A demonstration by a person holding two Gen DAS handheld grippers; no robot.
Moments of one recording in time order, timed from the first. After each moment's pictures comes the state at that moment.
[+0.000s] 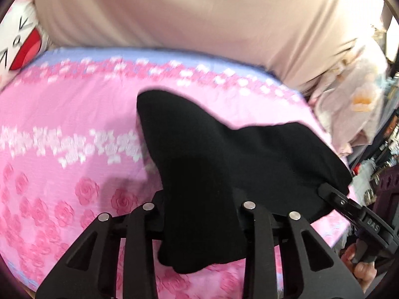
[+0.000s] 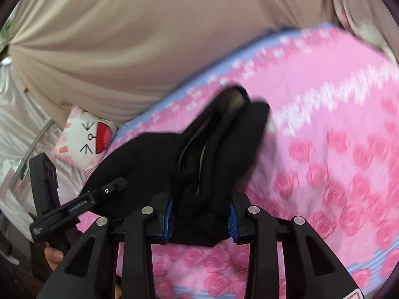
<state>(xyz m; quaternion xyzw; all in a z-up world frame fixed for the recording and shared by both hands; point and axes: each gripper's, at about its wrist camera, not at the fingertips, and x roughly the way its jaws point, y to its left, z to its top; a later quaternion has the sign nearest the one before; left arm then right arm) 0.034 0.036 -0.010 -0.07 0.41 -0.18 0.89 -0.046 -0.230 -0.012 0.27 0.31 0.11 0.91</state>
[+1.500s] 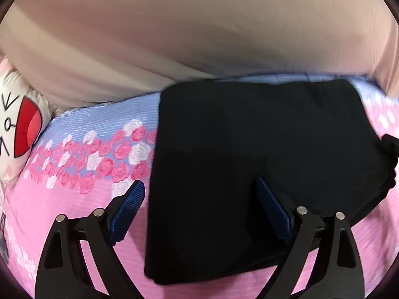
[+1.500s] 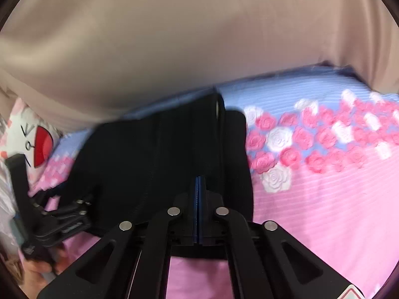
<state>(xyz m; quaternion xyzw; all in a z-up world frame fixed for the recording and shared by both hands) 0.327 0.002 -0.068 0.08 0.39 0.00 0.92 0.281 -0.255 -0.023 0.13 0.35 0.07 0.93</state>
